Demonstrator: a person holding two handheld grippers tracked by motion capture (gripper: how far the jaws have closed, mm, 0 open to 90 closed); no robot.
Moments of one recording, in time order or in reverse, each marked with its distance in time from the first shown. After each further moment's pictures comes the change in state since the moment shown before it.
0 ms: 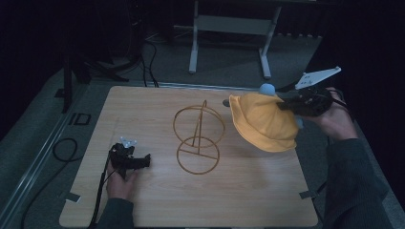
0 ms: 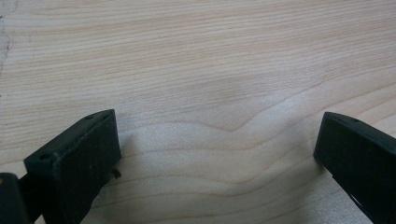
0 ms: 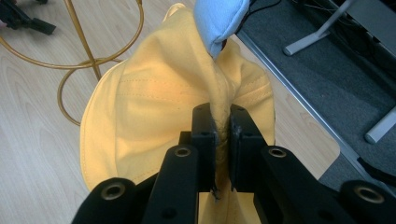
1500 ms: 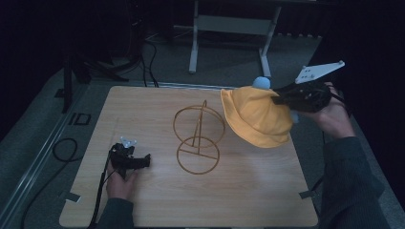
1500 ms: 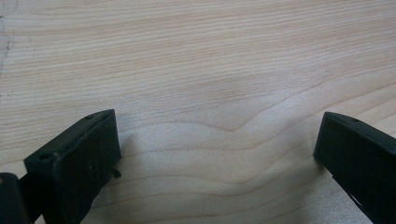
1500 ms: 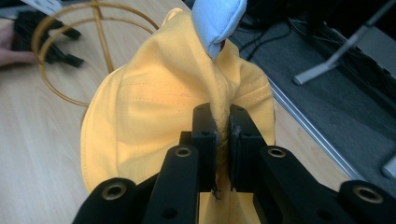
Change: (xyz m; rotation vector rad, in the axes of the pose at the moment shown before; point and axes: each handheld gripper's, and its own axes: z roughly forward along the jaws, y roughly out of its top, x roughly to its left) left arm 0.000 0.000 0.000 -0.003 0.000 -0.003; right arm 0.008 0.020 -0.008 -0.114 0.052 -0.021
